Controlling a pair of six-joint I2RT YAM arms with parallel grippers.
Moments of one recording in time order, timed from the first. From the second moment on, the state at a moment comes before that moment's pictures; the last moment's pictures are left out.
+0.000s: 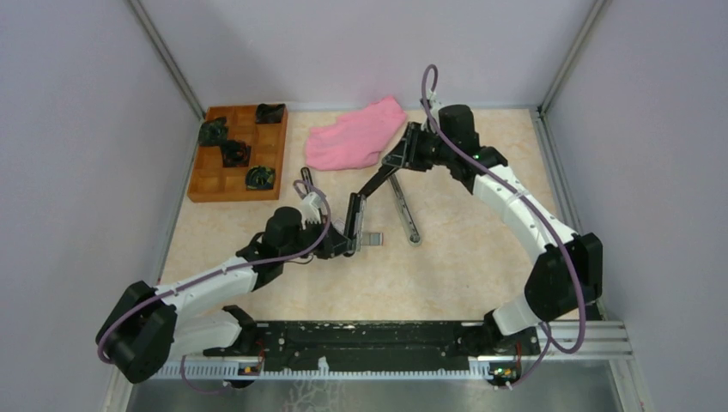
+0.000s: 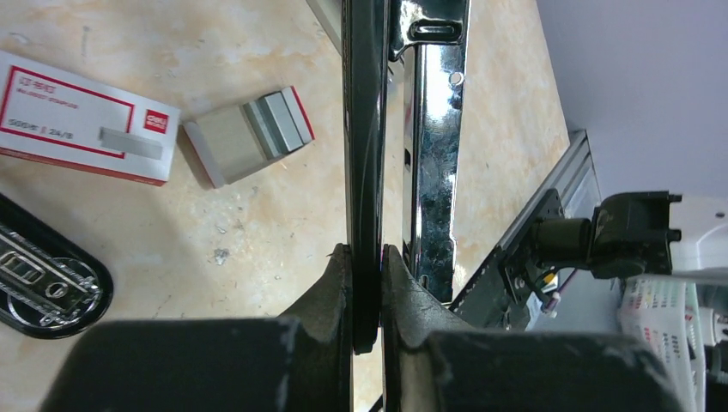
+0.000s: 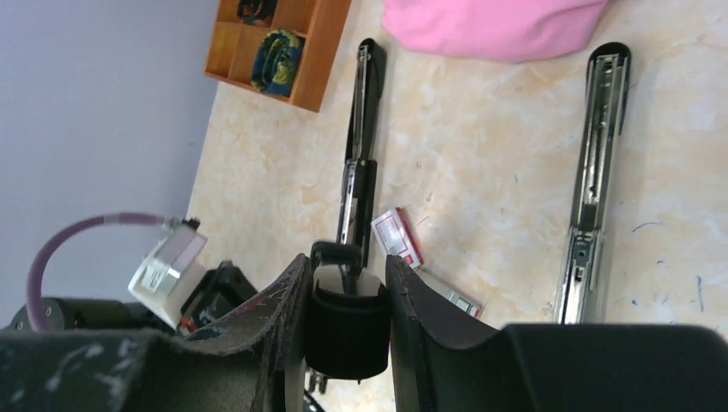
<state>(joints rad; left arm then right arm) -0.67 1.12 0.43 0.29 0.31 -0.72 0.40 1.46 1.29 -0.32 -0.42 0.54</state>
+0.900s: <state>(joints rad) -0.79 1.14 0.44 0.35 0.40 -0.68 0.36 1.82 1.54 -0.44 -0.41 0.46</state>
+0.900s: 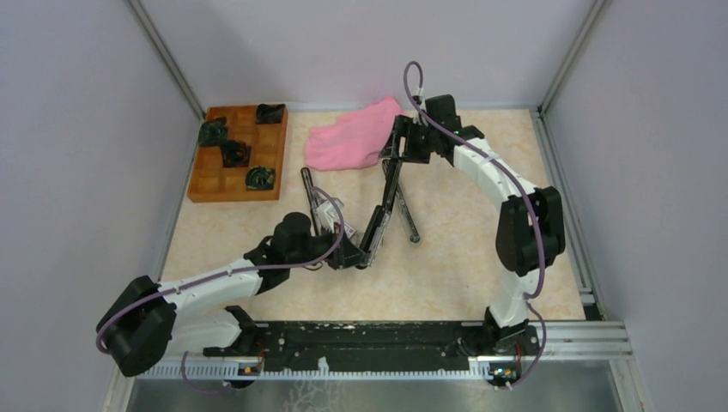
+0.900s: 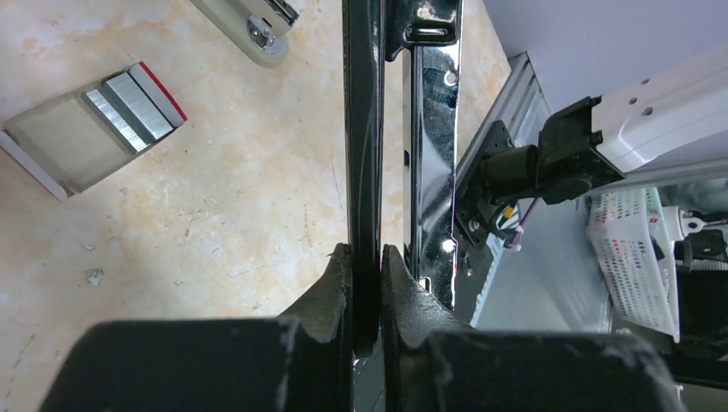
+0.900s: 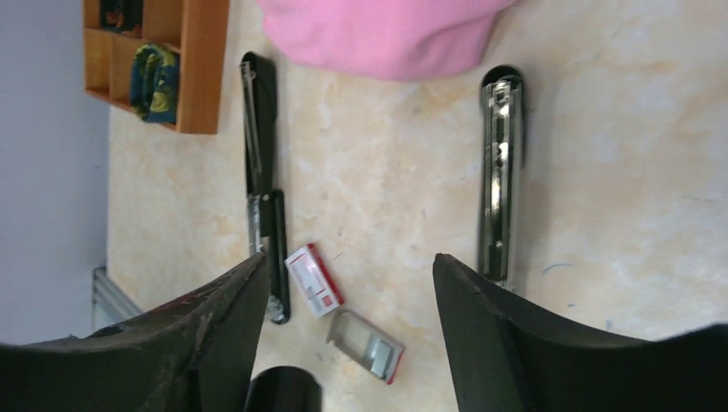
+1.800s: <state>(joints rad) -0.79 1.23 0.40 0.48 0.19 -0.94 0.45 1.43 1.12 -0.29 -0.31 0.50</state>
